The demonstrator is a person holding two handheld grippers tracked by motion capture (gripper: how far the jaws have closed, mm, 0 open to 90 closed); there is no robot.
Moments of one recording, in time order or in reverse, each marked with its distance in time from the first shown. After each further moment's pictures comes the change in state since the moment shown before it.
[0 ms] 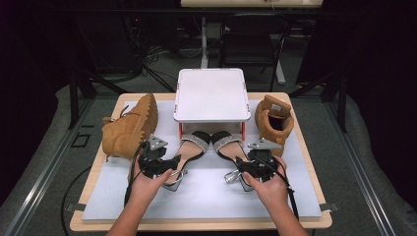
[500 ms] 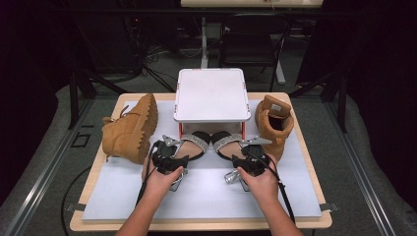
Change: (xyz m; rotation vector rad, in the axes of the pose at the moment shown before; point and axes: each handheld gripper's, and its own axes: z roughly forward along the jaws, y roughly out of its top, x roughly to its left) left arm -0.011 0.004 0.049 0.078 0.042 -0.009; right arm -0.001 0.001 0.041 0.061 -0.022 0.064
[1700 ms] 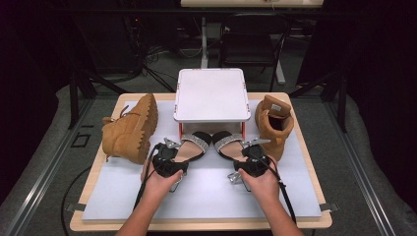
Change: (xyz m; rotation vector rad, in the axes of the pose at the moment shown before) left arm -0.004 -0.007 0.004 0.073 -0.018 0.015; right arm -0.004 -0.004 0.008 0.124 0.000 0.018
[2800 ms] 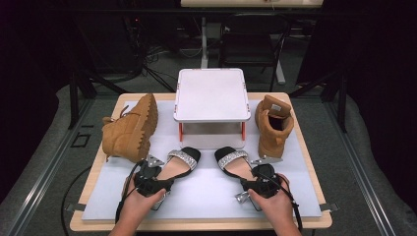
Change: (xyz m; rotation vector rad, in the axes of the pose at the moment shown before) left arm 0.018 -0.053 -0.037 0.033 -0.037 0.029; right arm -0.004 -0.050 -0.032 0.015 0.065 -0.042
